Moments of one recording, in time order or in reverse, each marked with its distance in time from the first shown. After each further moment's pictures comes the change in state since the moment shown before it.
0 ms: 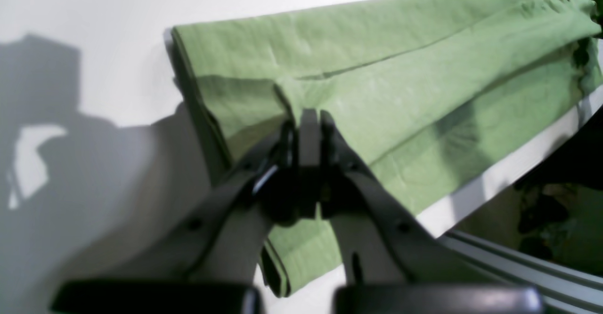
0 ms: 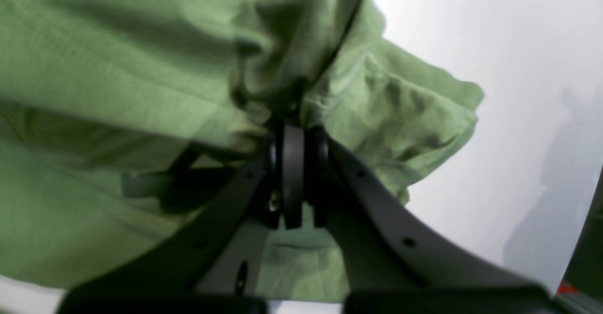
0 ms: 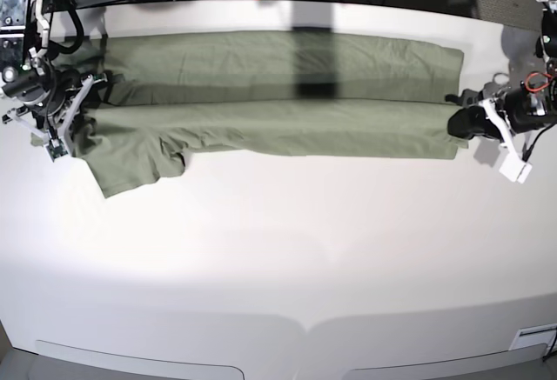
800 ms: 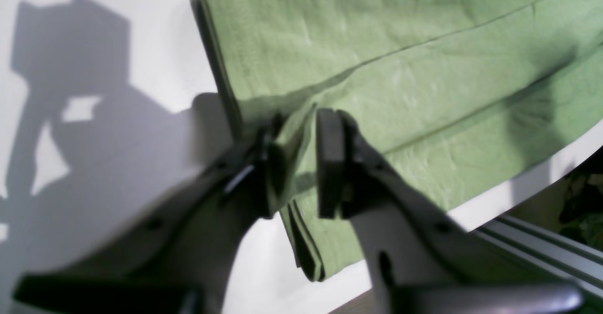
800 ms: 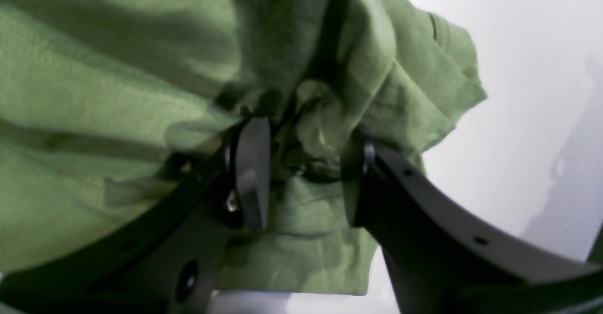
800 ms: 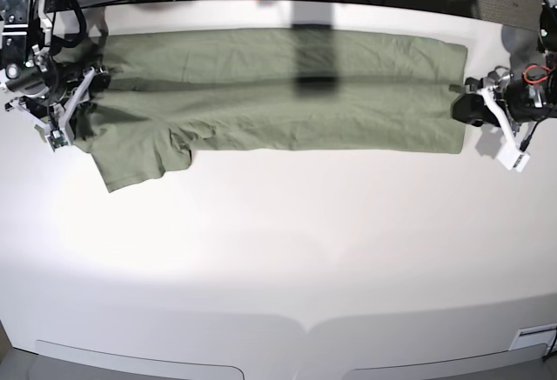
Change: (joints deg) left arm 0.9 0.0 0.0 0.0 8.4 0.0 -0.2; right arm -0.1 -0.6 0.0 -3.1 -1.1 -2.8 -0.5
